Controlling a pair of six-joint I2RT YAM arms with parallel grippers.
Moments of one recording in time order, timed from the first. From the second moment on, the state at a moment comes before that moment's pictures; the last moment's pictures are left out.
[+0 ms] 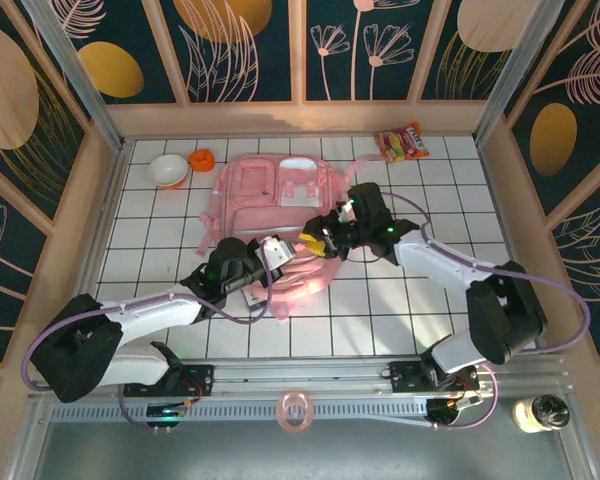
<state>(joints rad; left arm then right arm) -0.75 1.29 0.46 0.50 0.15 0.35 0.57 1.44 0.91 -0.14 -0.65 1.30</state>
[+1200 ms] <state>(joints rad) -0.73 1.13 0.42 0.28 0.02 -0.01 0.51 1.54 0.92 -0.16 -0.59 1.21</state>
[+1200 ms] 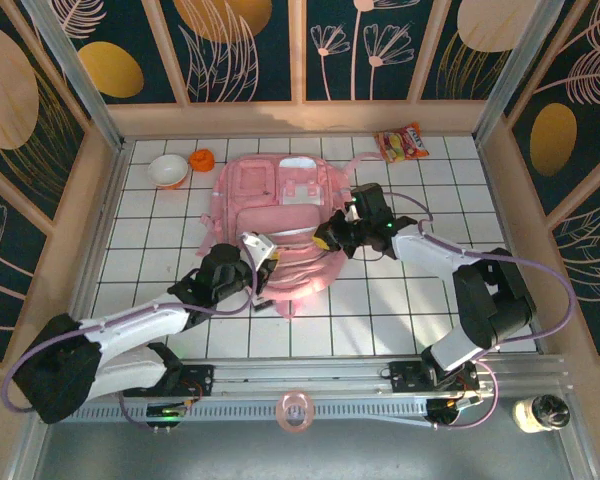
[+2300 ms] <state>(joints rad) -0.68 1.36 0.79 0.10 0.21 0.26 0.36 1.41 0.97 -0.37 -0.65 1.02</state>
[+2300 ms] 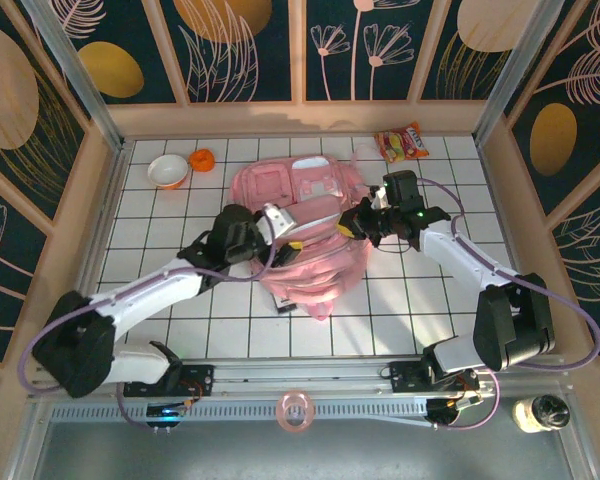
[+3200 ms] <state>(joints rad) -0.73 1.49 0.84 0.20 0.11 0.00 0.48 1.32 0.97 -0.42 -0.44 1.00</state>
